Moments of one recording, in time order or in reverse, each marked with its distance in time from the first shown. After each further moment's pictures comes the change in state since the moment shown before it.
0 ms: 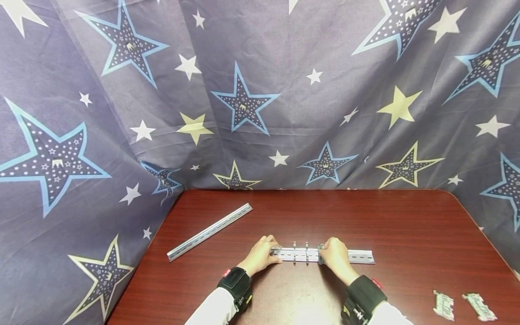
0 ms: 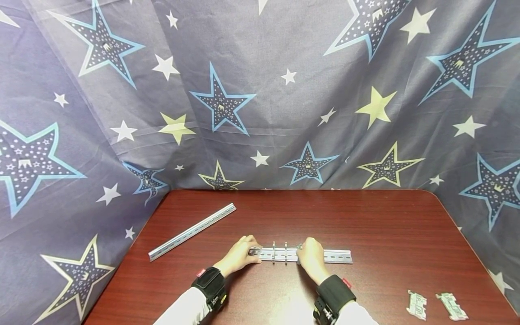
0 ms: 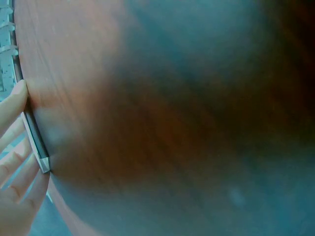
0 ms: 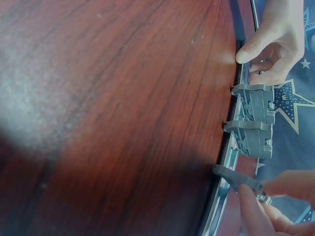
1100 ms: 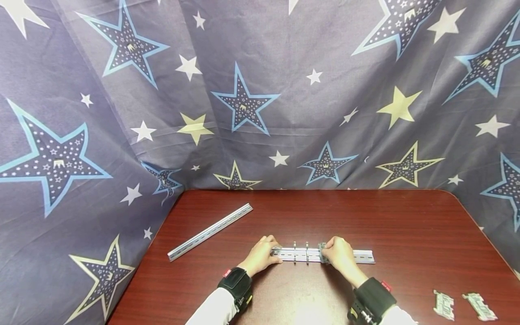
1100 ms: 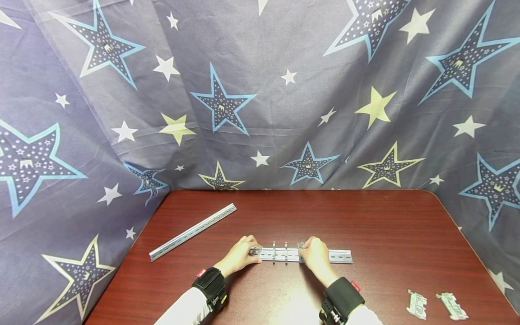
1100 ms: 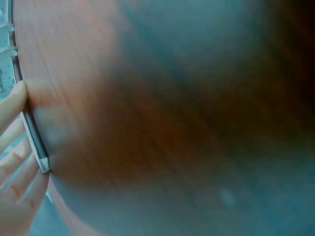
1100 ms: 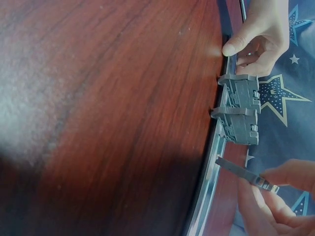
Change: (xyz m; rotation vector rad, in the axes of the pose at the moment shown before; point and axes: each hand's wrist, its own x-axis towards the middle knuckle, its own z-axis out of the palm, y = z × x) left_hand -0.002 -0.008 0.007 -0.047 0.090 0.100; right_hand -0.003 0.001 -0.016 0.056 -0.042 0.023
